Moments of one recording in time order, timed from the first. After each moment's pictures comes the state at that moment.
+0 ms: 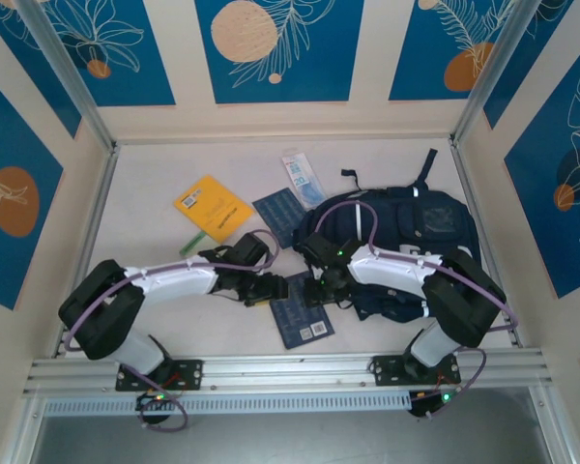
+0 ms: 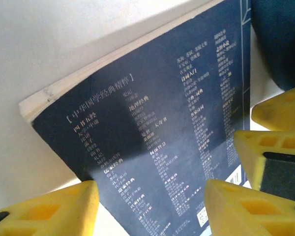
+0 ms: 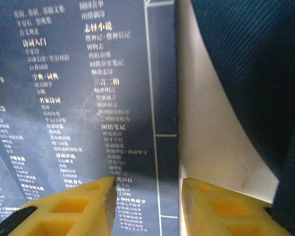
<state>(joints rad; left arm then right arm) -0.80 1.52 0.76 -0.36 0.37 -0.87 0.81 1.56 0.86 -0.69 -0.17 0.58</state>
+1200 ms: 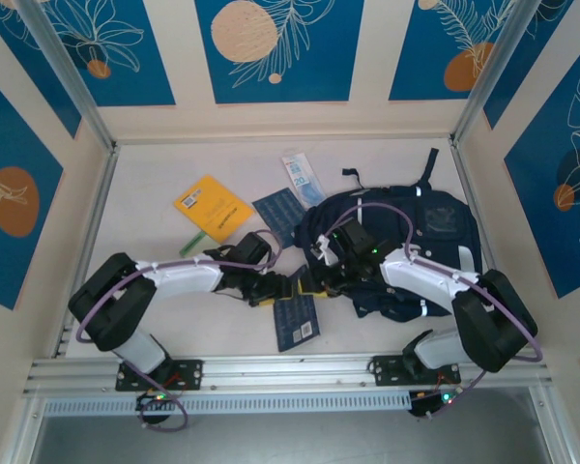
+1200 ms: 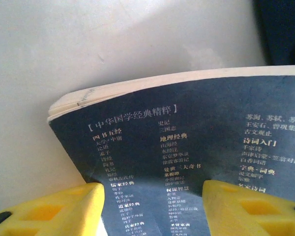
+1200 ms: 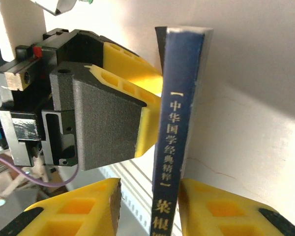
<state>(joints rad) -0.79 1.58 0.76 -0.29 0.42 -0.89 0.61 1.38 0.70 -0.39 -0.78 0.66</state>
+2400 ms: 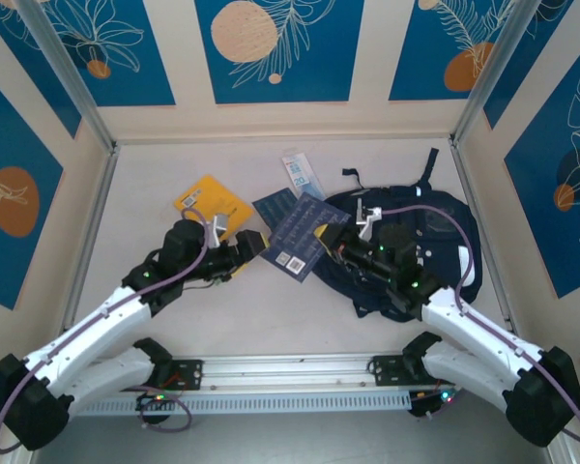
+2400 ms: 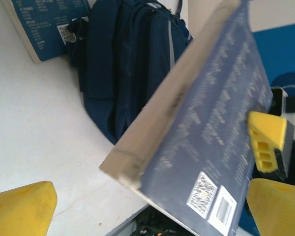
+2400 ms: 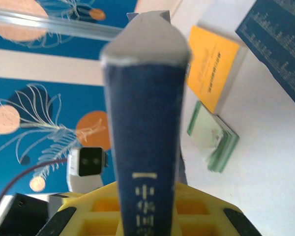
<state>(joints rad) -0.63 0.93 0.68 -0.24 0.34 -1.13 0.61 0.89 0.53 0.16 -0.26 1.34</state>
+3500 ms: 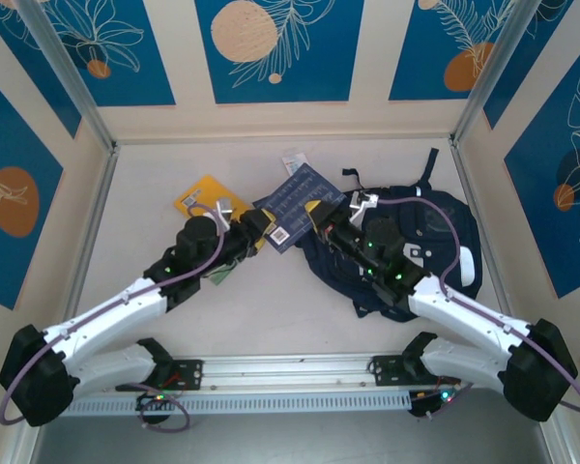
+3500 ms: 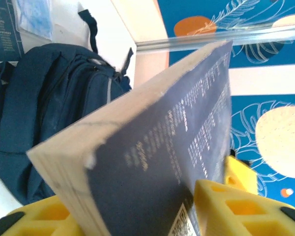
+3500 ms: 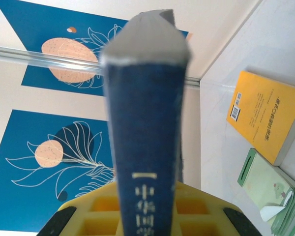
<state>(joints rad) -0.73 1.04 0.68 0.16 0.10 -1.42 0.73 1.02 0.61 0.39 -0.02 1.40</state>
